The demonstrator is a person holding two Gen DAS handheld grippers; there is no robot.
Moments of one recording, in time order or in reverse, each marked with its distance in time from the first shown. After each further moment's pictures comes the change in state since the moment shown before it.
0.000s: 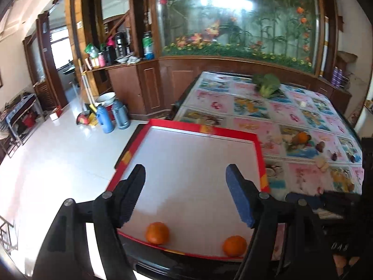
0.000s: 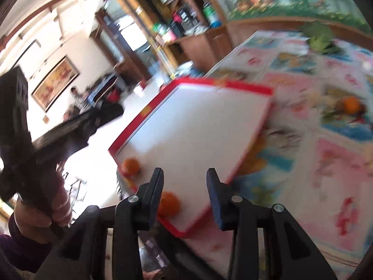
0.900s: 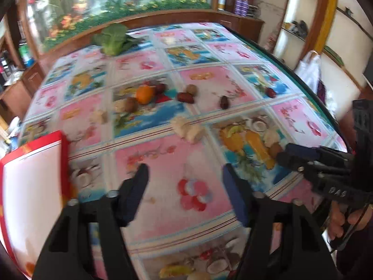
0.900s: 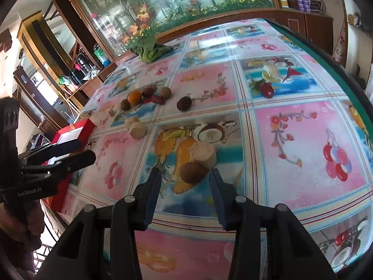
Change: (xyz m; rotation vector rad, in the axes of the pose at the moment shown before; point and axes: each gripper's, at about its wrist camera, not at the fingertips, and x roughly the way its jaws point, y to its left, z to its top) left arm 0.063 -0.248 -0.011 0.391 0.284 -0.473; right arm -0.135 -0.183 -0.082 0.361 -0.101 -0.373
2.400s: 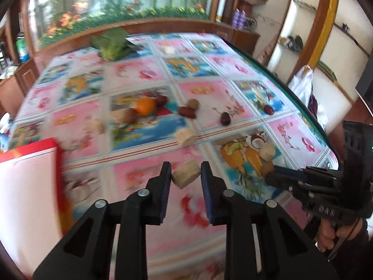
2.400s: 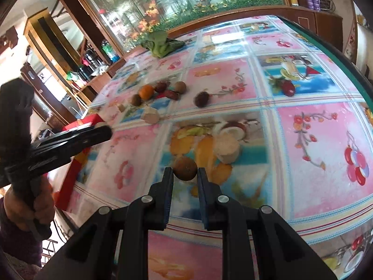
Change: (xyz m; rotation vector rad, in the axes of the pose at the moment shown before) left arm -0.016 0.033 -0.001 -0.065 -0.098 -0.043; right arm 0.006 0.020 0.002 -0.031 0.003 0.084
